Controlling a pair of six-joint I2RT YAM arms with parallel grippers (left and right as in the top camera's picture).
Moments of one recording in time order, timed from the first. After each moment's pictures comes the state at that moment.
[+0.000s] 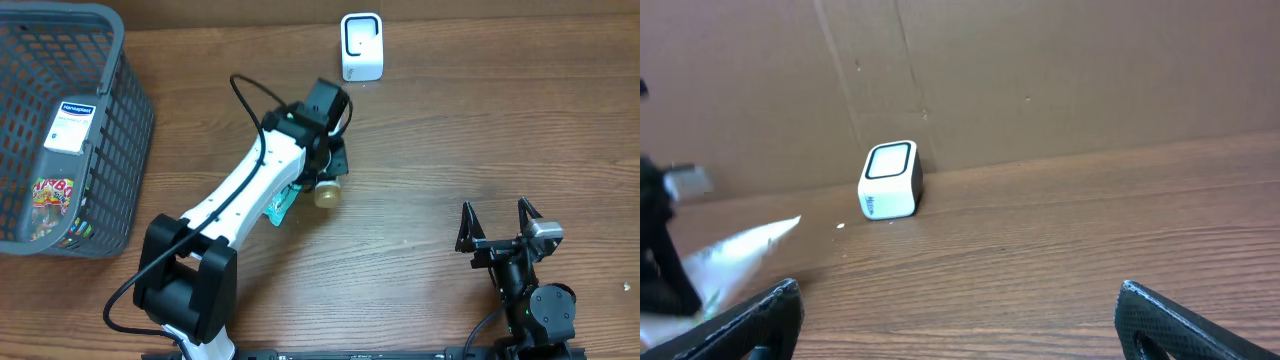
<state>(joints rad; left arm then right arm) -0.48 1.85 1.43 -0.90 0.03 -0.65 0.18 0.01 0.02 -0.02 0.06 0.20</state>
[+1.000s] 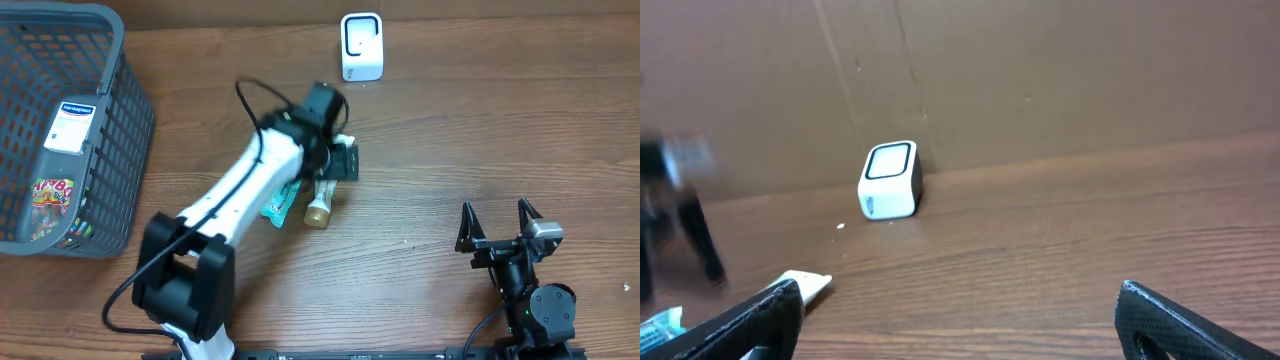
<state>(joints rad) -0.46 1.85 1.49 -0.94 0.12 -0.46 0.18 0.01 0.02 -0.02 0.06 0.20</state>
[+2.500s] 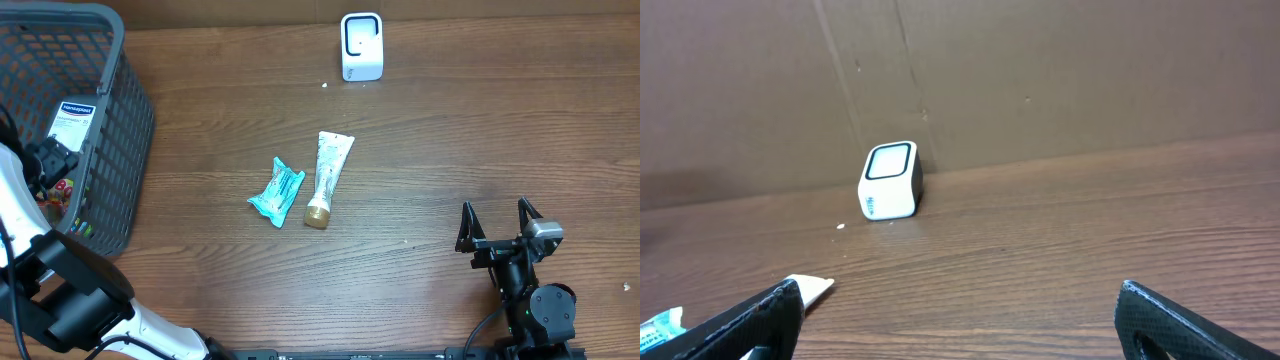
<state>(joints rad) 0.71 1.91 1.71 -1.08 -0.15 -0.23 0.18 0.01 0.02 -0.02 0.06 0.20</state>
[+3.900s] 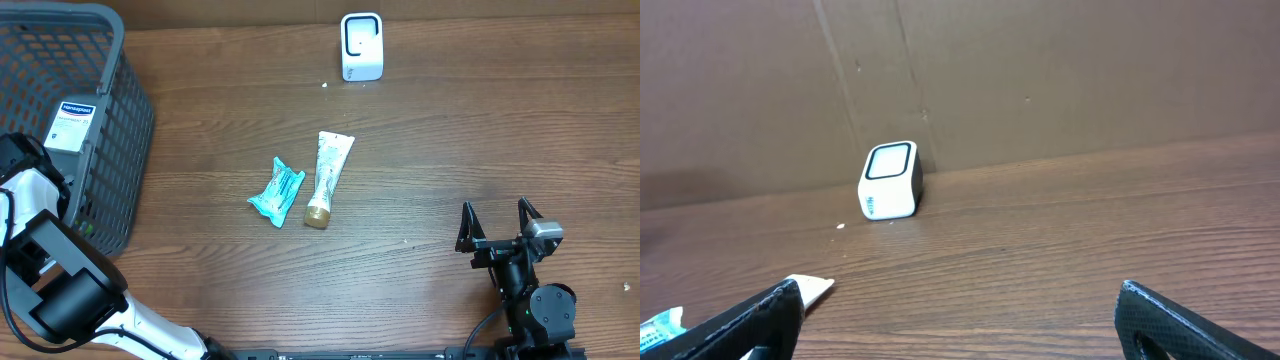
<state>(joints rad) 0.73 1.97 1.38 -0.64 -0.27 0.05 0.18 0.01 0.02 -0.03 0.06 0.20</state>
